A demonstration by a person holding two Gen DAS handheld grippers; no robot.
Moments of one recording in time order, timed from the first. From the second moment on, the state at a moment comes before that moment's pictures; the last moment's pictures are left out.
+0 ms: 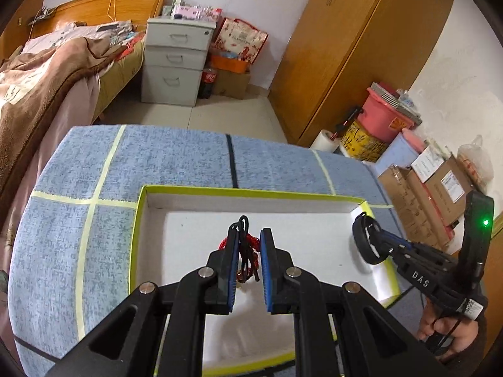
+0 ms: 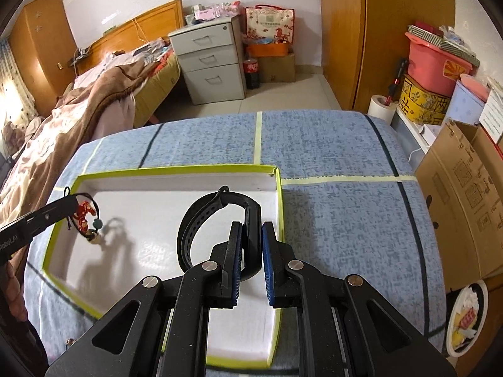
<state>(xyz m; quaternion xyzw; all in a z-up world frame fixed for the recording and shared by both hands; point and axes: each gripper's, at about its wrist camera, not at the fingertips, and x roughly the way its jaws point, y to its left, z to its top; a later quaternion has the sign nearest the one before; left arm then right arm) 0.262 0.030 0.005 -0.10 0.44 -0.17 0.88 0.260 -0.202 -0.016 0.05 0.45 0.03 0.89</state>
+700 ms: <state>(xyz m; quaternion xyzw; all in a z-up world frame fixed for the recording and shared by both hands) 0.275 0.046 -0.022 -0.10 0.47 -0.11 0.87 0.275 -0.188 -0.028 0.02 0.47 0.02 0.88</state>
